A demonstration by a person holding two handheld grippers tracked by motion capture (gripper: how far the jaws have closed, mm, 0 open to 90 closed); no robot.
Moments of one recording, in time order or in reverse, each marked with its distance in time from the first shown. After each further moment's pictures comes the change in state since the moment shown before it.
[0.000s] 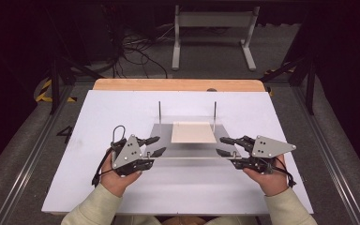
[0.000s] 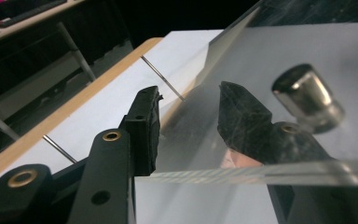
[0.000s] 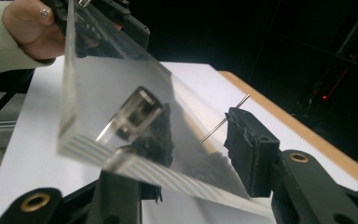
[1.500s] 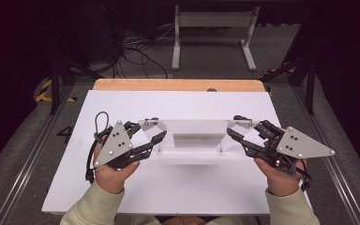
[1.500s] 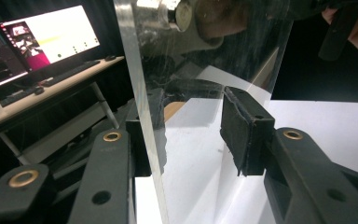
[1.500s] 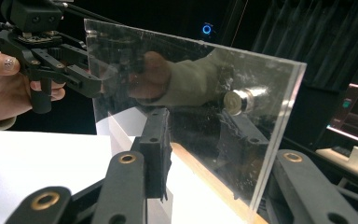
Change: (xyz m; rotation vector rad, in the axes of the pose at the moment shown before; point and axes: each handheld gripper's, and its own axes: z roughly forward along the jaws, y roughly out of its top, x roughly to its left) left arm -0.004 0.071 -0.039 -0.192 0.067 0.003; right arm 0.012 0.083 -0.034 -0.229 -0.204 -0.086
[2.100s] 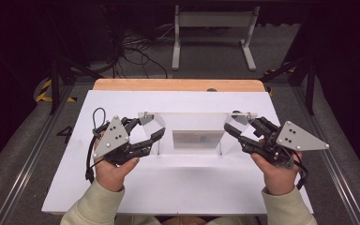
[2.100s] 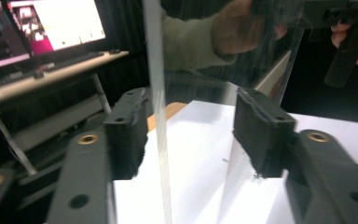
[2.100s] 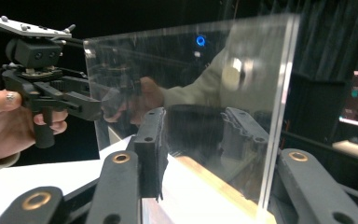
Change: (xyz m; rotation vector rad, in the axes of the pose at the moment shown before) left arm 0.016 -0.016 0.006 -0.020 0.027 -0.133; right arm -0.008 -0.015 0.012 -0.061 -0.017 0.152
